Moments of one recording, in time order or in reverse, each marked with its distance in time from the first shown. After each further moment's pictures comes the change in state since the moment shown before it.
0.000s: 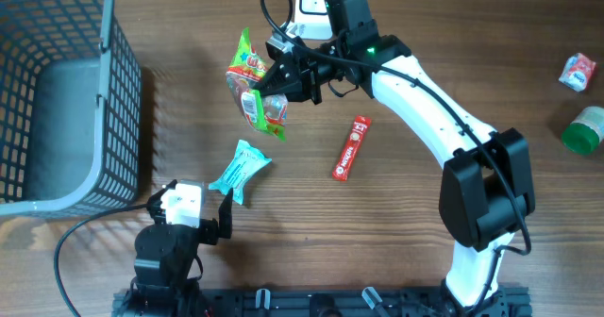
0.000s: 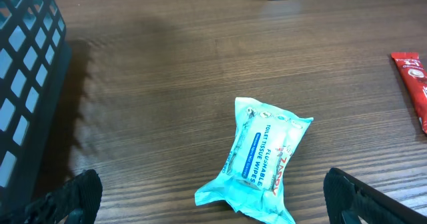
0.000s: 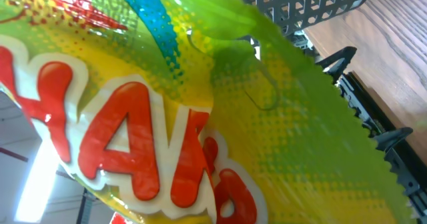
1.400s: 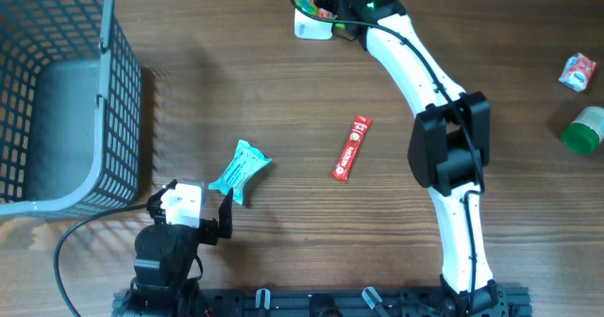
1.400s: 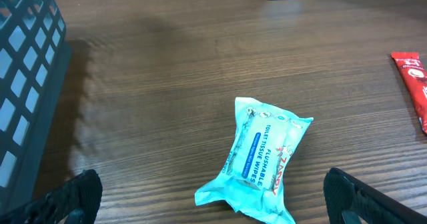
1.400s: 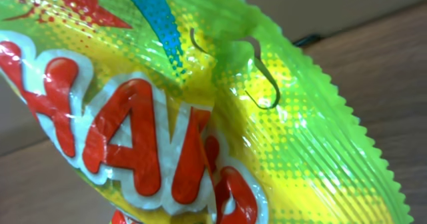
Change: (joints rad) left arm 0.000 0.000 0.000 0.000 0.000 0.000; right arm -0.100 0.406 0.550 -0.127 1.673 -0.483
